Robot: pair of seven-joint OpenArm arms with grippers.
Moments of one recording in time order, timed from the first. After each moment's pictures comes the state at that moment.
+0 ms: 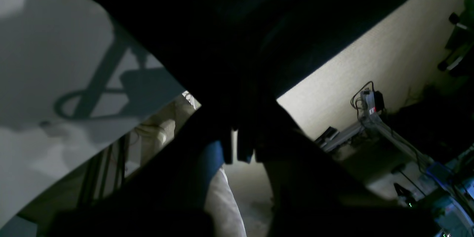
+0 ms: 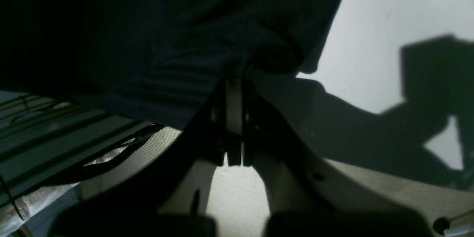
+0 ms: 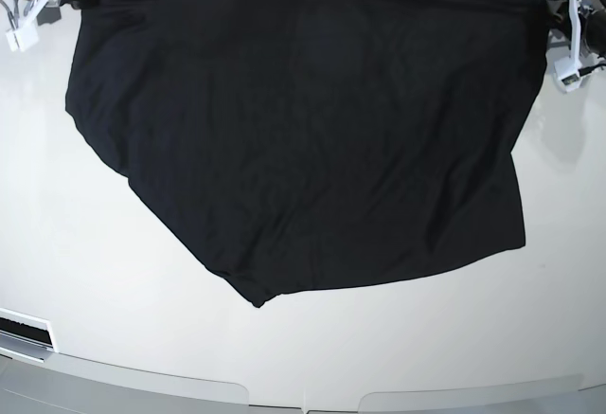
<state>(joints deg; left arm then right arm) 27.6 -54.5 -2.5 82.9 -51.3 -43.9 62.3 -35.7 14.6 40.7 91.8 53.1 40.4 -71.5</state>
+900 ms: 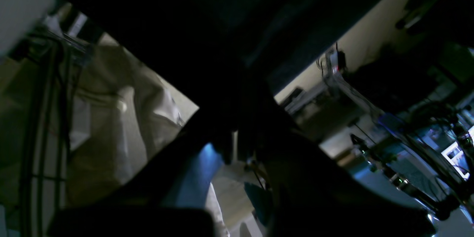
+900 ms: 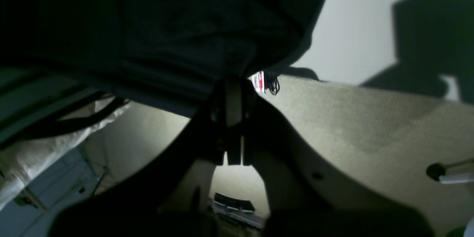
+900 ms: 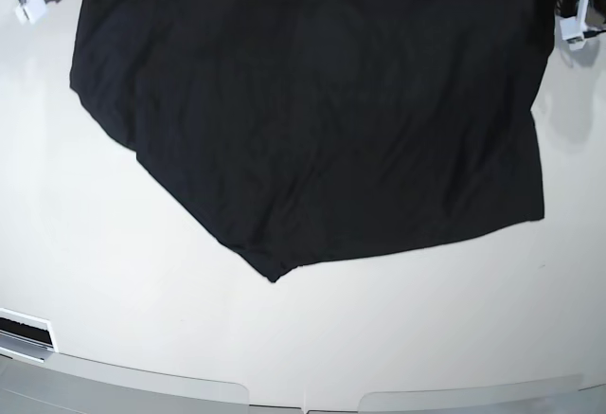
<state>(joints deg) 35.9 -58.3 -2.6 83.0 -59.9 -43.9 69.8 -38.9 14.6 40.7 91.8 51.1 40.4 -78.1</state>
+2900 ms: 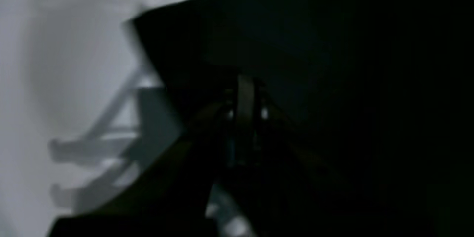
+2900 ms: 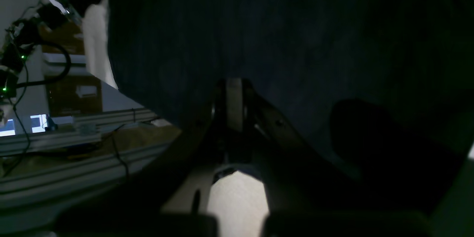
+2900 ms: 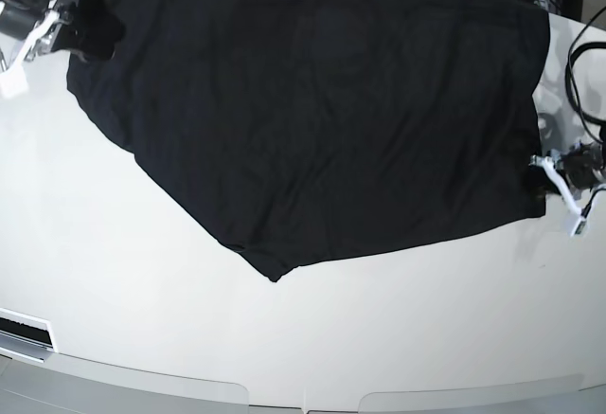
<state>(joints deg) -16.5 -41.6 9.7 44.6 -37.0 -38.1 25.0 -28.2 15.7 40.7 92.4 80.0 40.4 -83.4</state>
